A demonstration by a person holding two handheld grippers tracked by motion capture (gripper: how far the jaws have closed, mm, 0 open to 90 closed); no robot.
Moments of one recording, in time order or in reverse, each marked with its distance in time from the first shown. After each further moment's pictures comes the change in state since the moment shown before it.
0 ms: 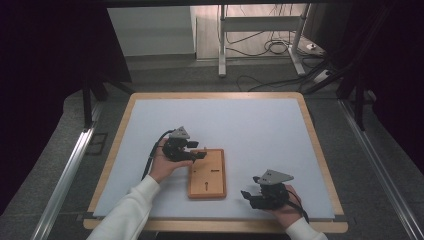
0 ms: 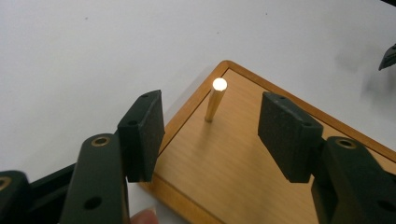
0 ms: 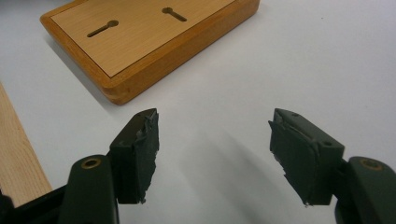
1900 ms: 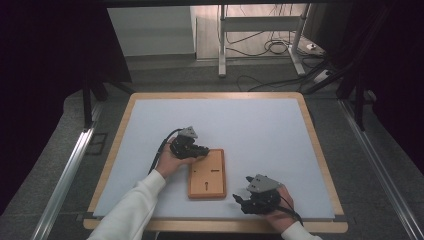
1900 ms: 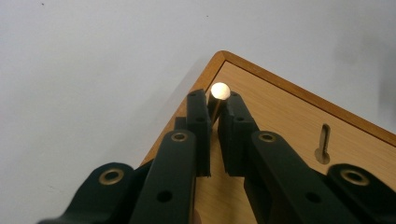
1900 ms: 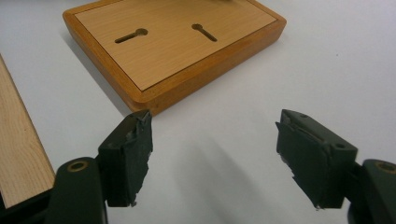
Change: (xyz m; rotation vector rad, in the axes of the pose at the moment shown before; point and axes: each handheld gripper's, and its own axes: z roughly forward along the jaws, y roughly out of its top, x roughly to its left) left arm 0.011 0.005 0.025 0.077 -0.086 0.031; right arm 0.028 0.010 0.006 -0.022 -0.045 -0.147
